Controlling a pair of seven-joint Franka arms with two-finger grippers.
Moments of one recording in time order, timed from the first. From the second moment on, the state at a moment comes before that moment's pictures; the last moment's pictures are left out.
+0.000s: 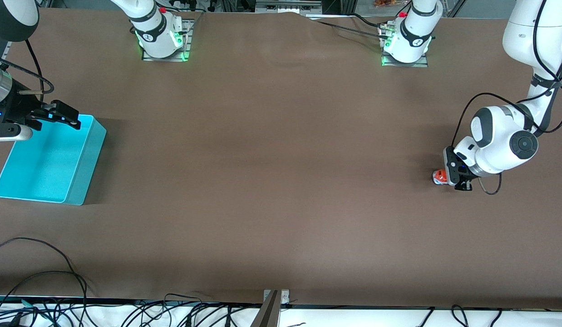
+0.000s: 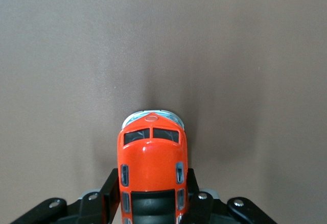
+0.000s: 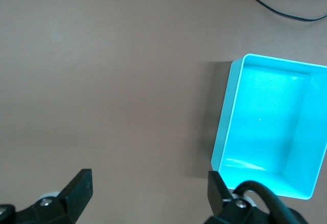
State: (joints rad) left arm 0.18 0.49 -0.02 -2.05 0.07 2.49 1.64; right arm 0.09 0.06 -0.08 -1.63 -0.02 1.68 -0.05
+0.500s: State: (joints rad) left arm 0.18 0.48 -0.10 -2.04 0.07 2.49 1.65; right arm 0.09 0.06 -0.08 -1.63 -0.02 1.68 -0.05
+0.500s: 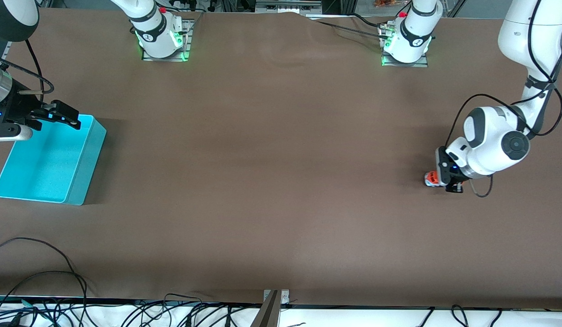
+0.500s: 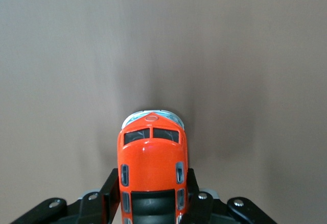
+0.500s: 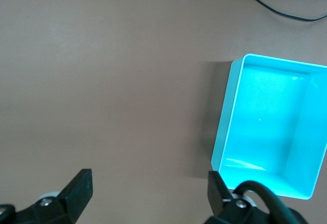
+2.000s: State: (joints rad) left arm 0.46 0.50 -0.14 -2.03 0.26 2.47 1.62; right arm 0.09 0.06 -0.08 -1.63 -0.02 1.68 -0.05
